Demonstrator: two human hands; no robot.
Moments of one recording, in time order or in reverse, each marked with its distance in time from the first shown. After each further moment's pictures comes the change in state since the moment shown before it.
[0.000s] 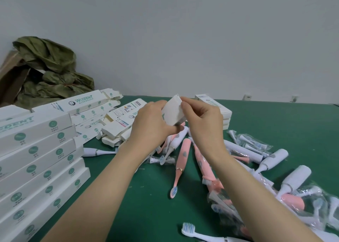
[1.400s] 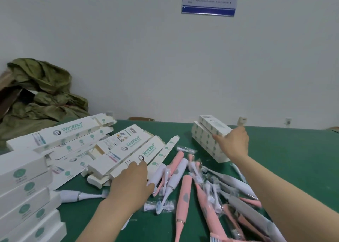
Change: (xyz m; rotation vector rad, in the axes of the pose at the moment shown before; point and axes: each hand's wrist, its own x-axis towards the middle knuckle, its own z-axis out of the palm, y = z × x) left_hand -0.008 -0.061 0.022 0.512 -0.373 -0.138; right_hand 0.138 0.131 -0.066 -0.759 0.284 0.310
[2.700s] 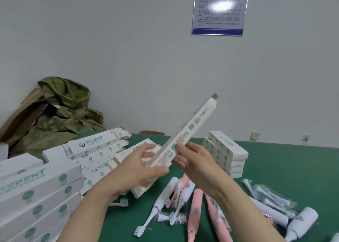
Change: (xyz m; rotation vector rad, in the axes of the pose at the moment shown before) left_hand -0.007 -0.025 -0.073 -1.006 -0.079 0.087; right_hand -0.133 -0.097 -0.036 1.187 -1.096 -0.176
